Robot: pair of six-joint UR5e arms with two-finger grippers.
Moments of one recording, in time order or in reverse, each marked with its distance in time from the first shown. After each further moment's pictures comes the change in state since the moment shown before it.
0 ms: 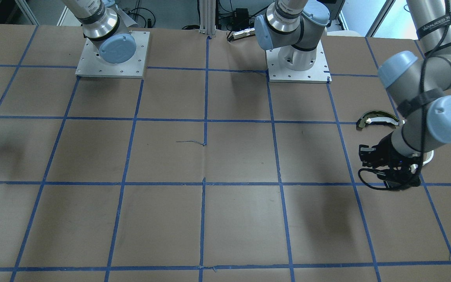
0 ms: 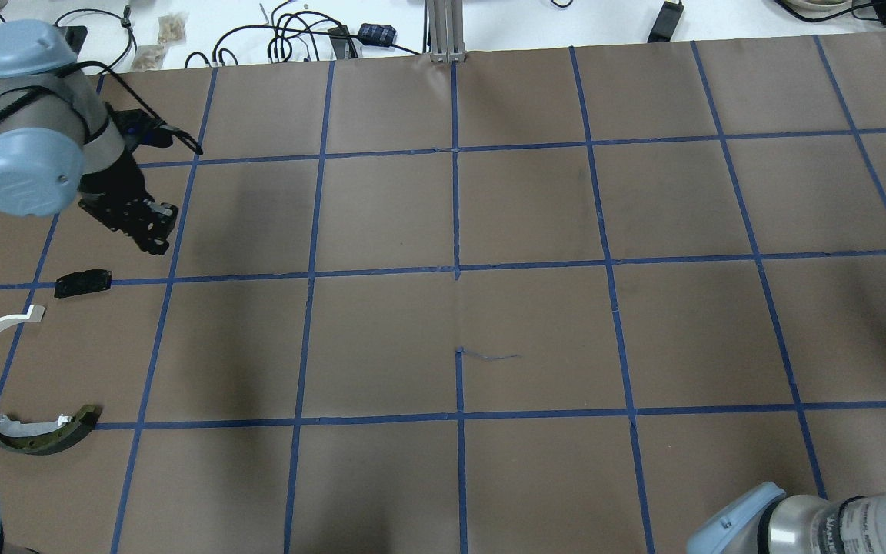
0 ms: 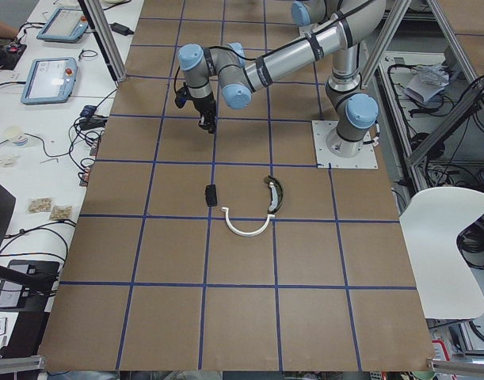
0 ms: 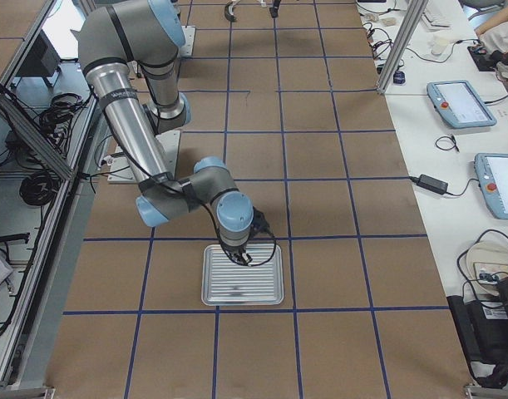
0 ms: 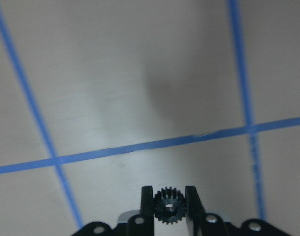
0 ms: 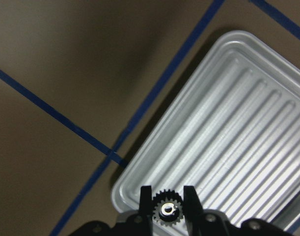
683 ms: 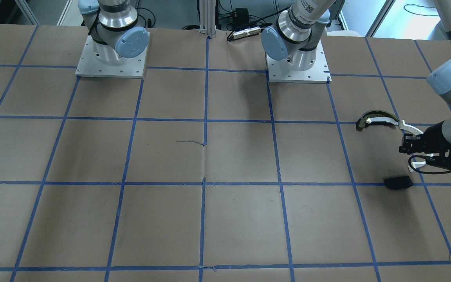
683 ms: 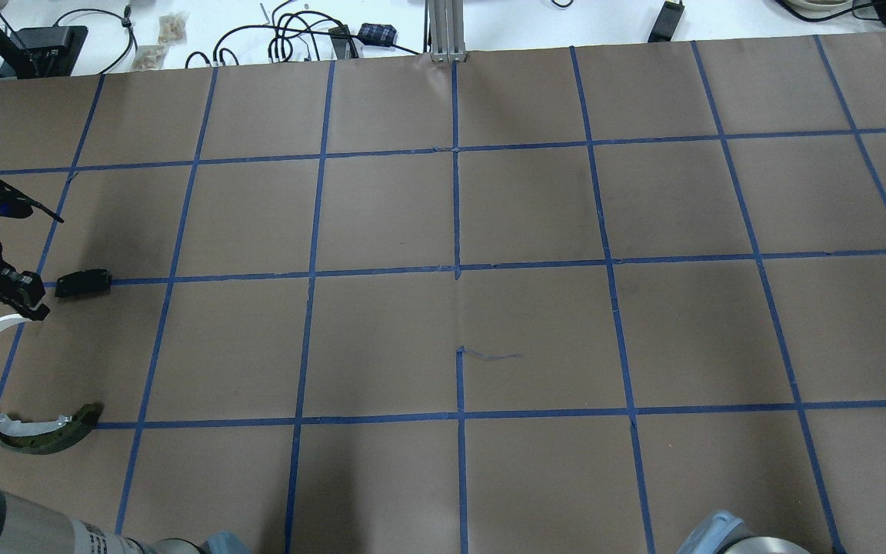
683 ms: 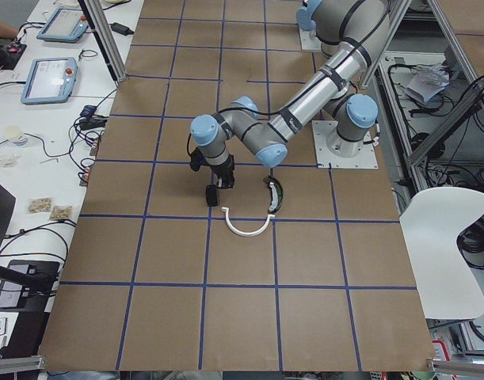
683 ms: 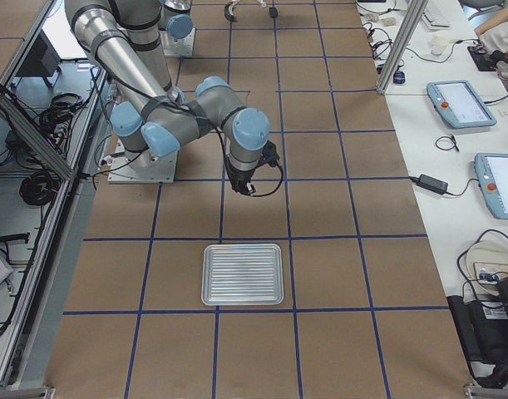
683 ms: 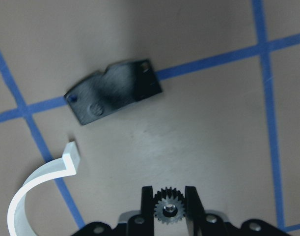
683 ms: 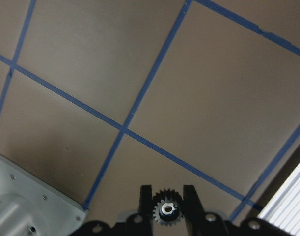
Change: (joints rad) left arm 0.298 -0.077 -0.036 0.055 0.002 0.238; right arm 0.310 -0.276 0.000 0.392 0.038 0.458
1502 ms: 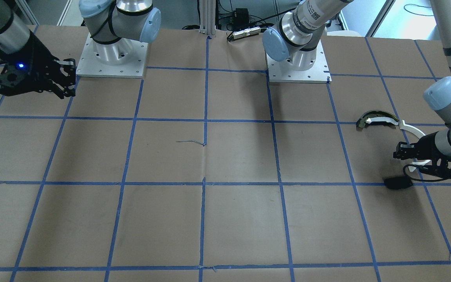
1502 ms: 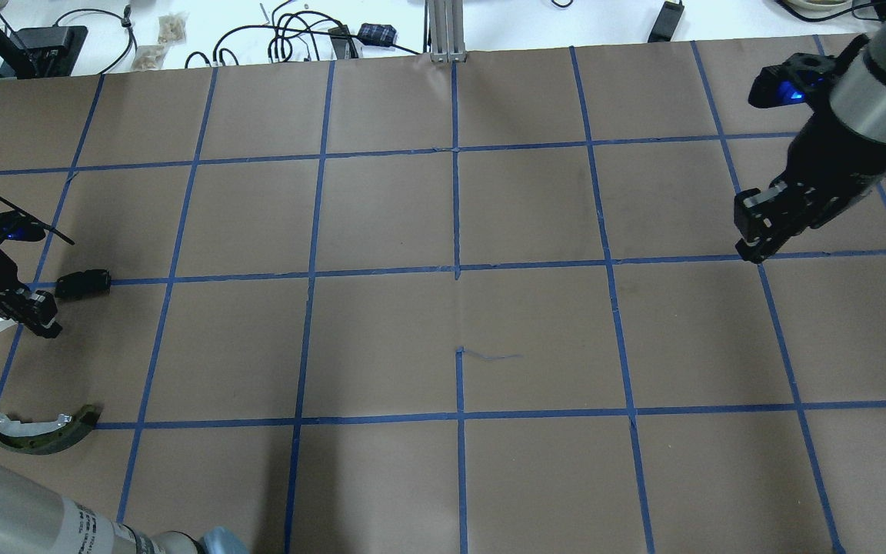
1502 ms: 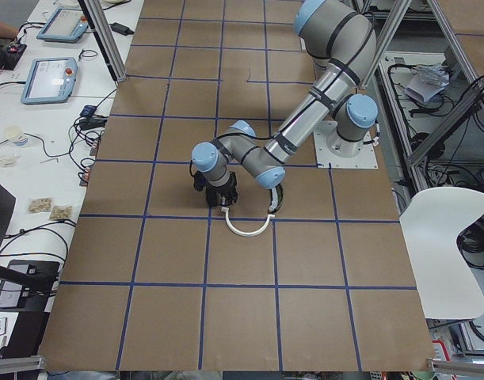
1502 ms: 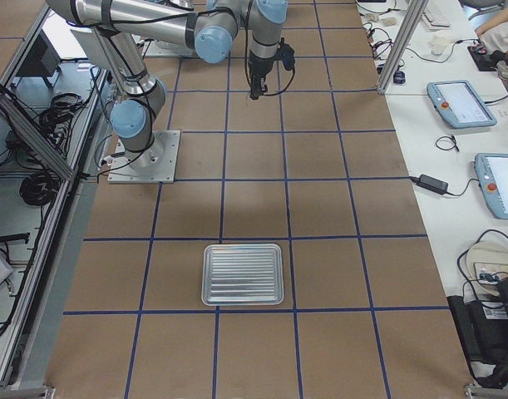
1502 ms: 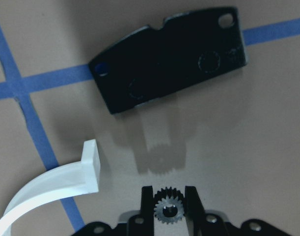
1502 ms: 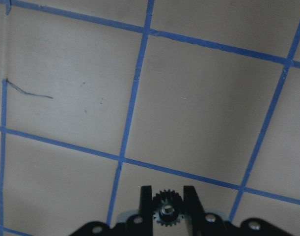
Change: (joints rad) left arm 0.024 -0.090 -0.002 0.043 0.004 0.006; right arm 0.545 -0.041 0.002 -0.042 0.047 0.818
